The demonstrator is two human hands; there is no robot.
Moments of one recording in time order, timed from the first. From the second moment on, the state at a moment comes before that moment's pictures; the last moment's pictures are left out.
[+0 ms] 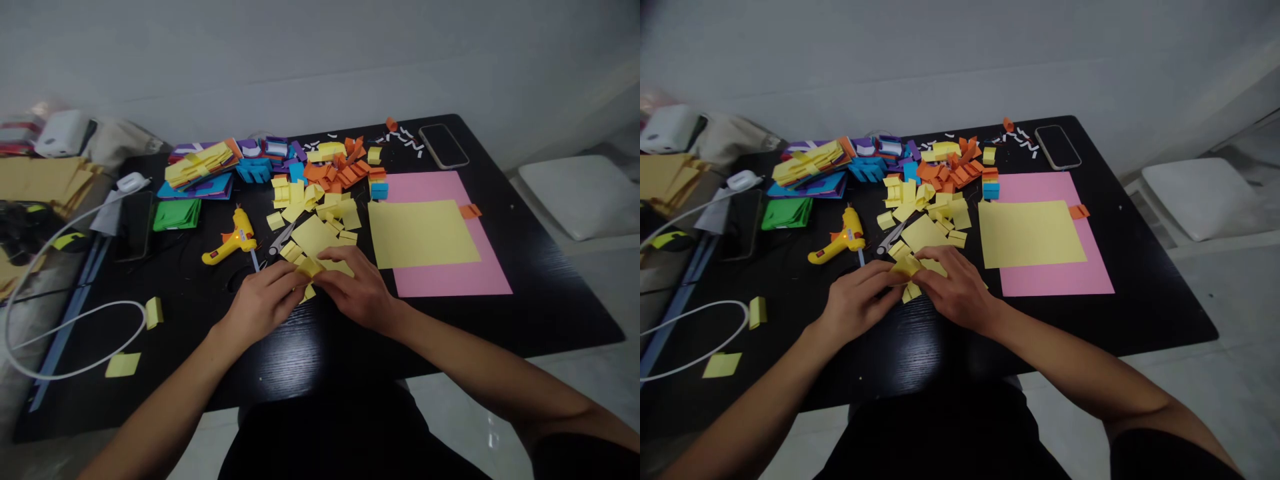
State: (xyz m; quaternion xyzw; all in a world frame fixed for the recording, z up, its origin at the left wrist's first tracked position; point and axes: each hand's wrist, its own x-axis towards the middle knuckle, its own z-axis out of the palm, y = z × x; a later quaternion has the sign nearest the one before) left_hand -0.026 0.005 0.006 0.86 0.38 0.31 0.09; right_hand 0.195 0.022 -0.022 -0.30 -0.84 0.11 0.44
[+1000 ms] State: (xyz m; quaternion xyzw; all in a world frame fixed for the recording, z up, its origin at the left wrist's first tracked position) left_hand -0.009 0.000 -0.001 0.65 0.56 0.37 0.35; right_hand 0.179 0.025 -0.029 -0.41 -0.48 0.62 0.46
